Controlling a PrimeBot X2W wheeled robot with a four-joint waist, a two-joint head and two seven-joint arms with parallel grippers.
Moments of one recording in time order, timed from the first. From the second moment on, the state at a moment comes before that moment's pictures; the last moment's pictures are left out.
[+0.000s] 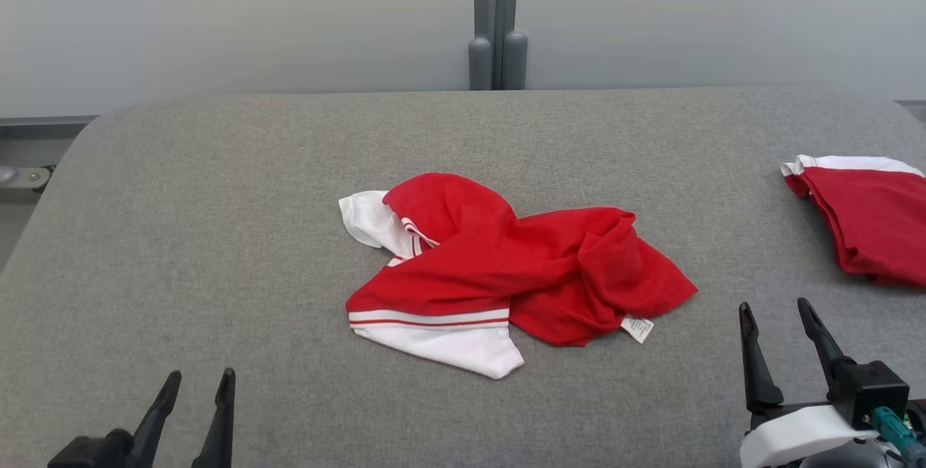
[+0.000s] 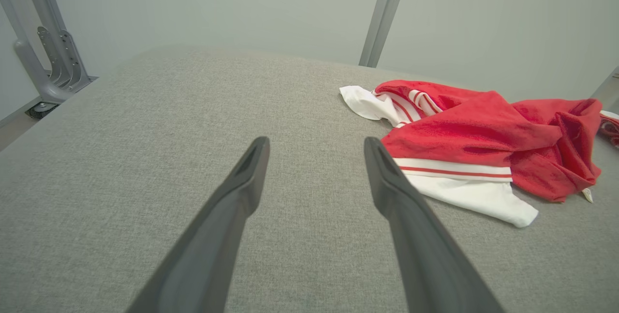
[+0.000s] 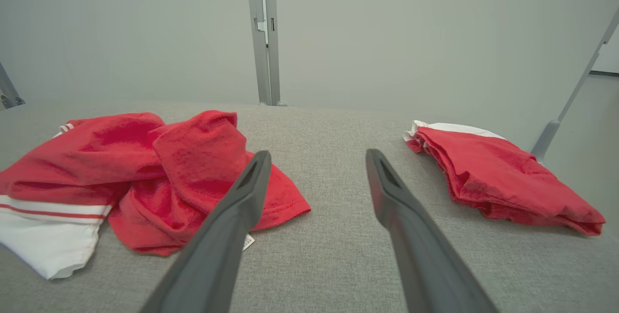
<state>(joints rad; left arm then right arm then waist) 0.11 0.42 -0.27 0.15 -0.64 -0.02 -0.26 0.07 -0.07 -0.07 0.13 0.05 0.13 -0.26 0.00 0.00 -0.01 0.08</state>
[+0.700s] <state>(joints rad) 0.18 0.25 -0.08 0.18 -0.47 -0.13 -0.26 0.09 -0.06 -0.10 0.17 0.04 0.13 -0.26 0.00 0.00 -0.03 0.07</state>
